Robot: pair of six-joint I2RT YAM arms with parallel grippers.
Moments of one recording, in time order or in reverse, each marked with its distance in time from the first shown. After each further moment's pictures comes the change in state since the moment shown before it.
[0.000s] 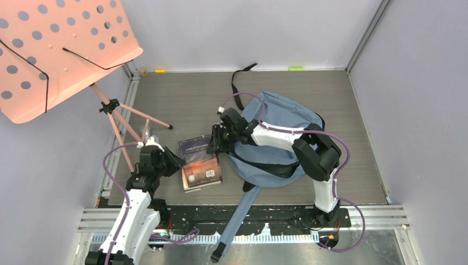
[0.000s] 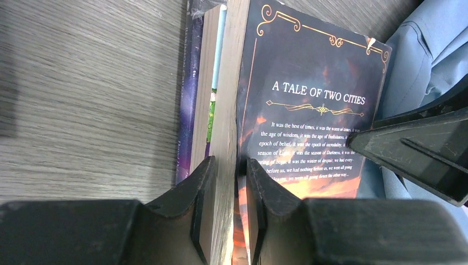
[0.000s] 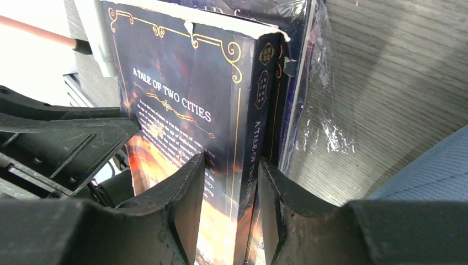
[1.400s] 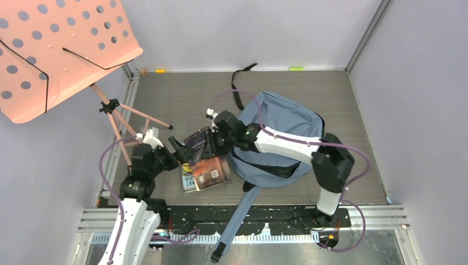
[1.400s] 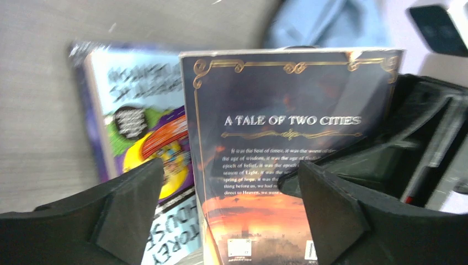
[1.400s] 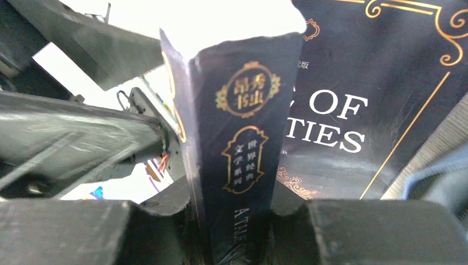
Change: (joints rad) left arm -0.007 -0.146 0.061 -0.027 0.151 0.040; right arm 0.097 -0.111 -0.006 -0.005 0.005 -0.082
